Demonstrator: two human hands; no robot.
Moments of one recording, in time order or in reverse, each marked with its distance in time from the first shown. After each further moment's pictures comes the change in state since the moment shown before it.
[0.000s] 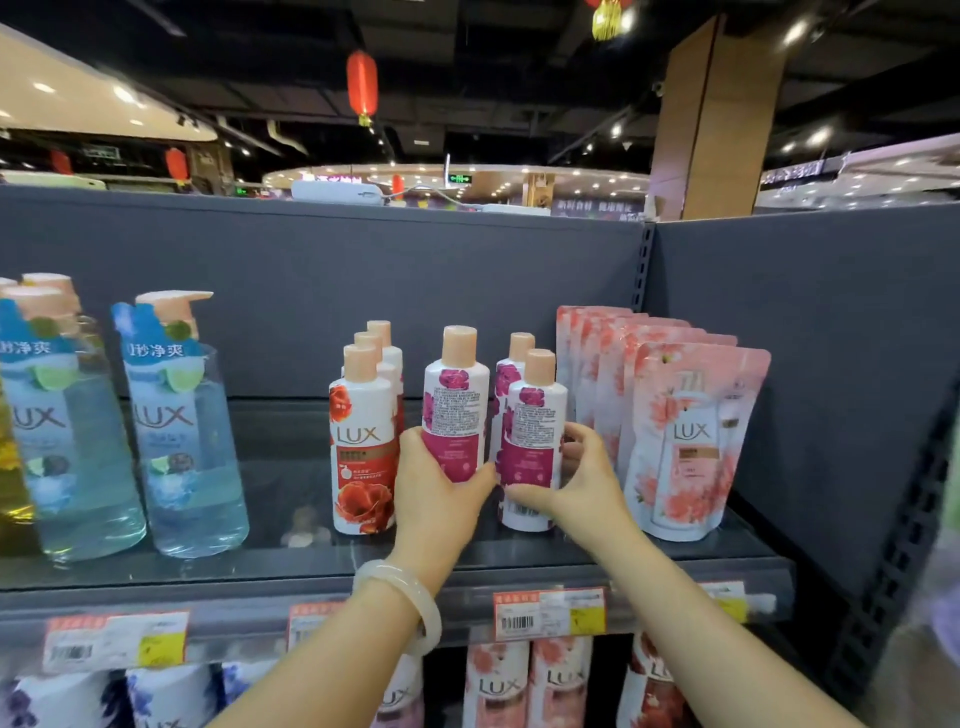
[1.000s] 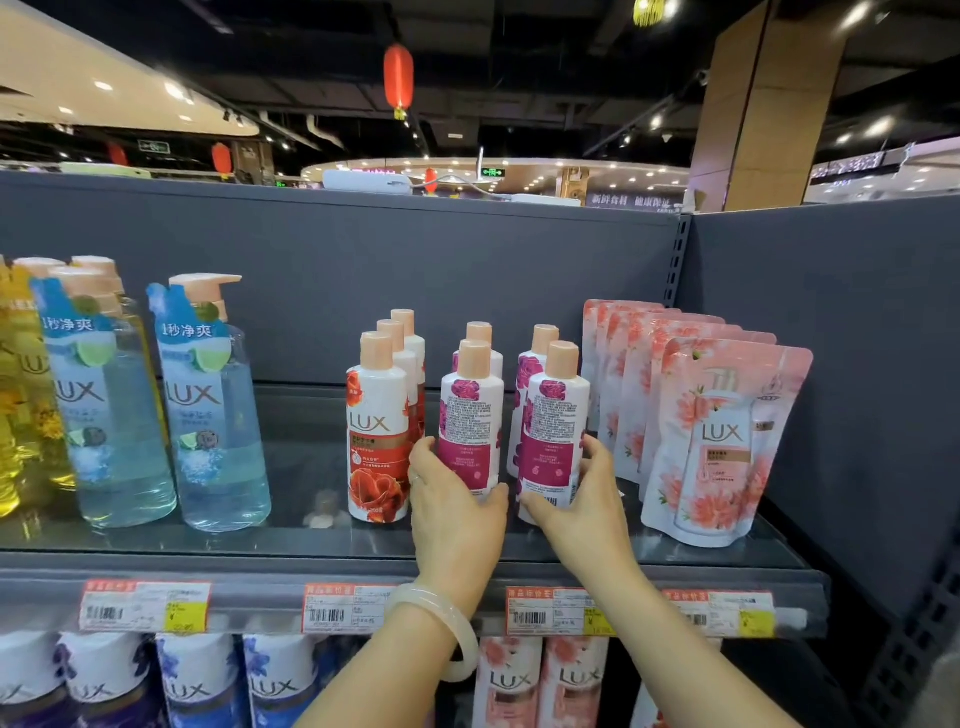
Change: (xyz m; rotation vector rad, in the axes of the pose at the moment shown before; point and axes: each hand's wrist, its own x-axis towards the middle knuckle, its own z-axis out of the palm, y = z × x) left_hand -0.011 -0.020 0.016 0.208 0.168 -0.068; right_hand -0.016 0.010 0.020 -0.082 0.059 -0.025
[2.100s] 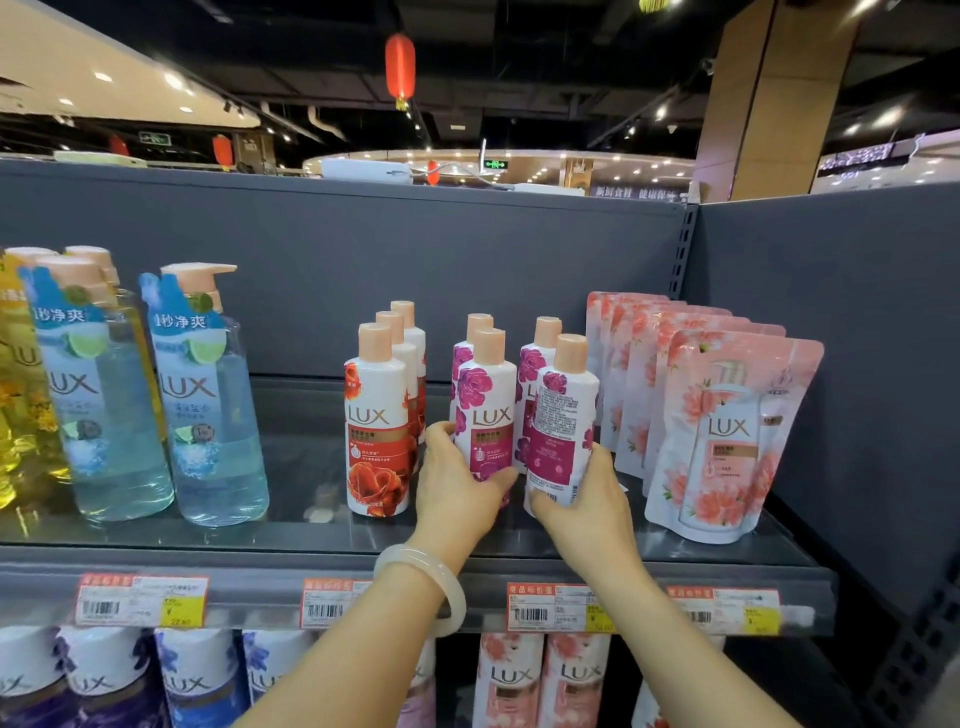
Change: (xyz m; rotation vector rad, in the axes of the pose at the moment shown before) left_hand 0.024 0.001 -0.002 -0.039 -0.229 -0.025; right_hand 0.002 0.003 0.003 -0.075 0.050 0.007
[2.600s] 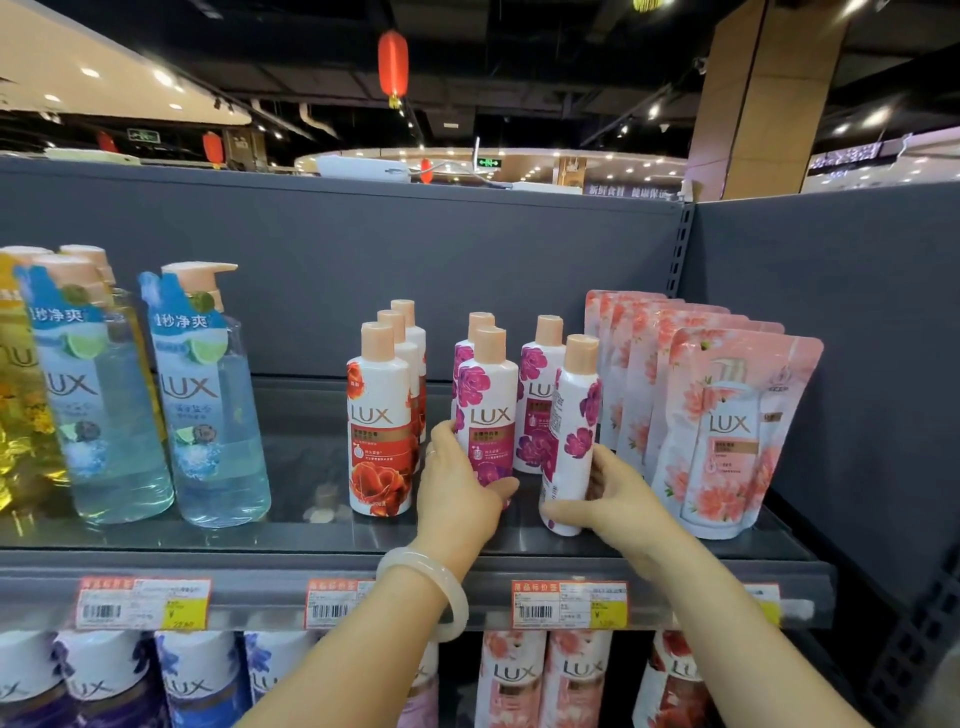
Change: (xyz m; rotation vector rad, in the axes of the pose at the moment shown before) left_hand -0.003 -0.002 -0.001 0.088 0.008 0.045; right_hand 0.012 0.001 -0.031 0.222 -0.365 0.179
